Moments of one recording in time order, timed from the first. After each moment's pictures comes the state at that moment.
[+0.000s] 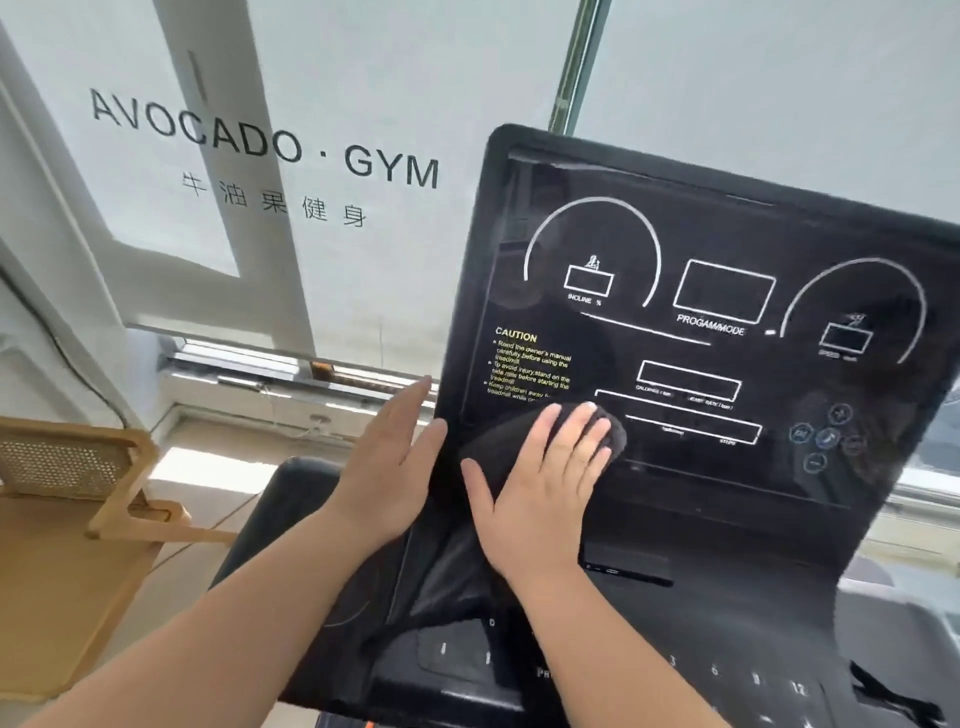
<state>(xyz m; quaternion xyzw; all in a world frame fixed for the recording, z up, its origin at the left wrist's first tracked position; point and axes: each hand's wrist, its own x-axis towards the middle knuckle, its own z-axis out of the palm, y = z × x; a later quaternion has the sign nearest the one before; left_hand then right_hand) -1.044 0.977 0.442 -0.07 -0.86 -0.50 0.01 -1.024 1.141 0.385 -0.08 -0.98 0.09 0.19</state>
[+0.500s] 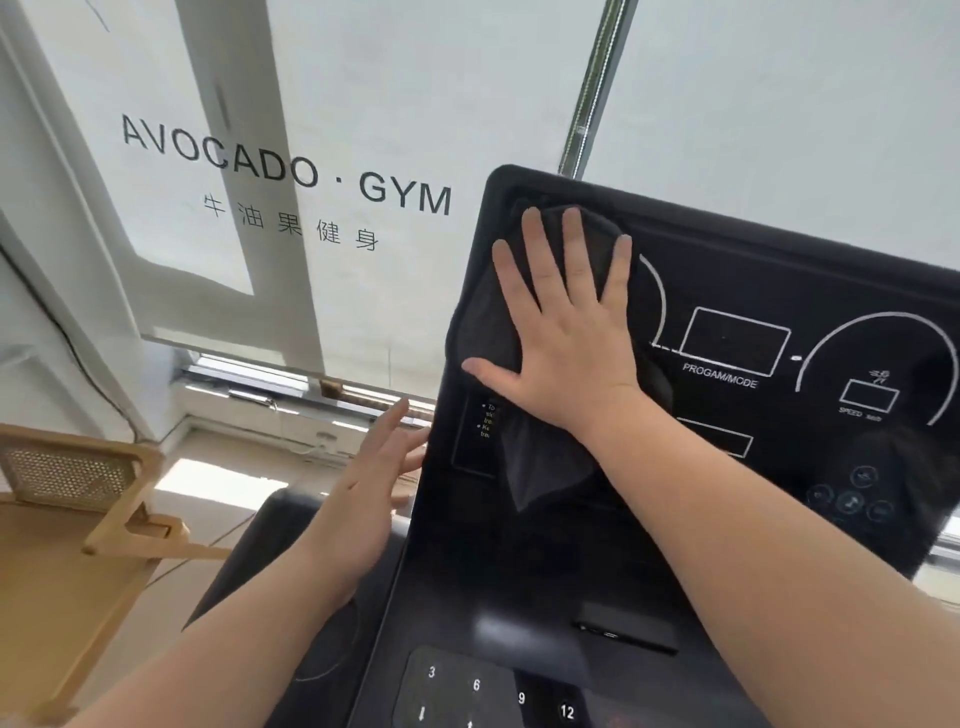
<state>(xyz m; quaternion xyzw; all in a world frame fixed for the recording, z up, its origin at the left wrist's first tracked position) -1.048 0.981 0.460 0.01 -0.71 -0.70 -0.06 -1.148 1.181 0.546 0.16 -0.93 -0.18 0.28</state>
